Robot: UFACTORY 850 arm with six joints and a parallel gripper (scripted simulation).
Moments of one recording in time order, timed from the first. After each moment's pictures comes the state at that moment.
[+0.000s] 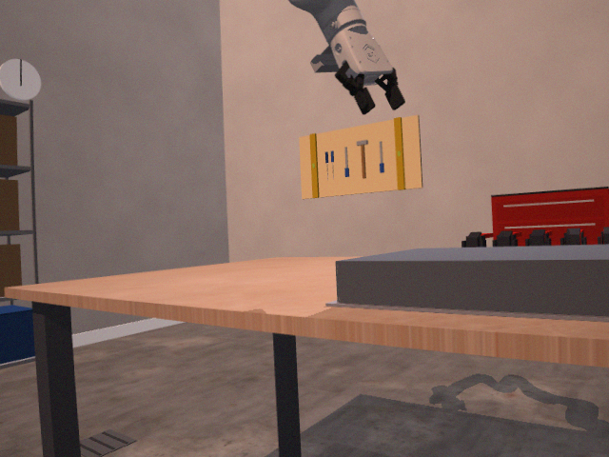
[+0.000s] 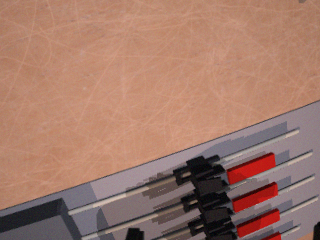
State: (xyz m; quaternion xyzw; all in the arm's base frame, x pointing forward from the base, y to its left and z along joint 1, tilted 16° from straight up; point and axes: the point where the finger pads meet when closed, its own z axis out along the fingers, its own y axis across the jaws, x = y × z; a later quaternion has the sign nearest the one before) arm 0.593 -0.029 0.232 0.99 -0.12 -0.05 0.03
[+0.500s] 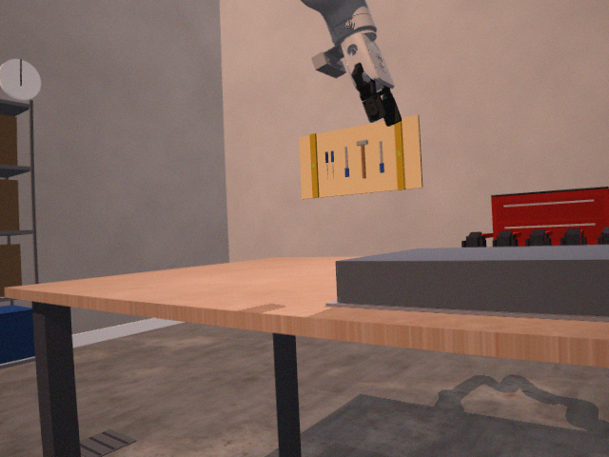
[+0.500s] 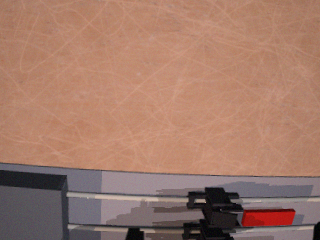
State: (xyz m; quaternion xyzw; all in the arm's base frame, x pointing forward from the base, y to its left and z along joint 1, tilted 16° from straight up) arm 0.586 -0.003 0.201 1.00 0.06 0.00 0.01
